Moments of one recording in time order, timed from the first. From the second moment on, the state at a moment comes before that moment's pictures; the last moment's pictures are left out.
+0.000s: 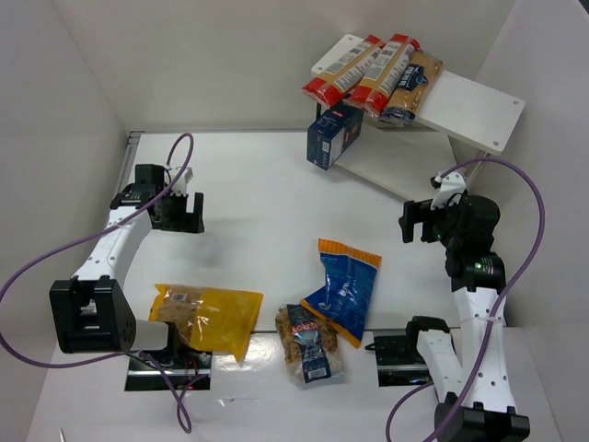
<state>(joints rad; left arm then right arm) 0.06 1.35 1.04 -0.71 0.19 0.10 -0.15 0.71 0.86 -0.60 -0.31 -0.20</state>
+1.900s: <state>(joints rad) 0.06 1.38 1.04 -0.72 0.16 0.10 0.80 1.77 1.18 -0.77 0.07 -0.24</state>
